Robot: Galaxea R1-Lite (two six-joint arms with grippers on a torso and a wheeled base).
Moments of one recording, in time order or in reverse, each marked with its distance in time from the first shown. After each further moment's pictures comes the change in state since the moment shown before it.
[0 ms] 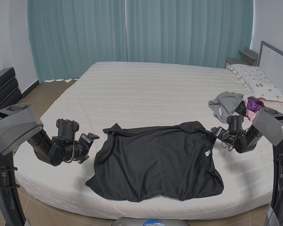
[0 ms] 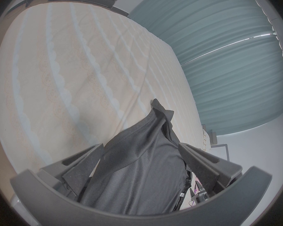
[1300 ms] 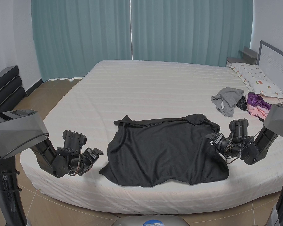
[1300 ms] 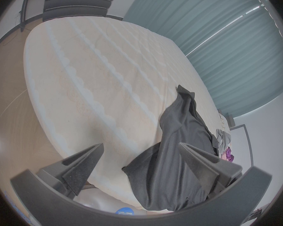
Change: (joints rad) left arm -0.075 -0.008 0.129 0.001 0.124 0.140; right arm 0.140 -0.304 0.444 -0.074 0.130 0.276
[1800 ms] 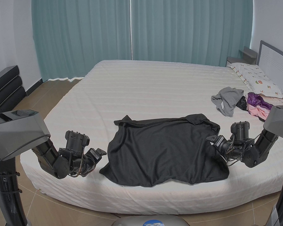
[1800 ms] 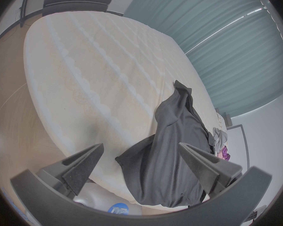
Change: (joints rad) left arm -0.041 -0.009 0.006 0.001 -0.016 -0.048; right arm -0.009 0.004 0.049 -0.053 0.003 0.002
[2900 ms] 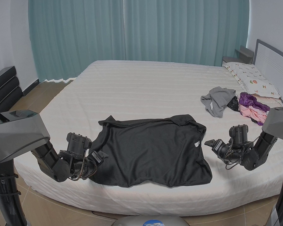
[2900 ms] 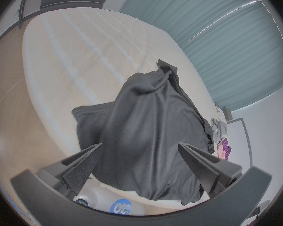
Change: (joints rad) left arm -0.035 -0.032 0.039 0.008 0.021 0.004; right arm 0.019 0.006 0.034 -0.004 -0.003 -0.009
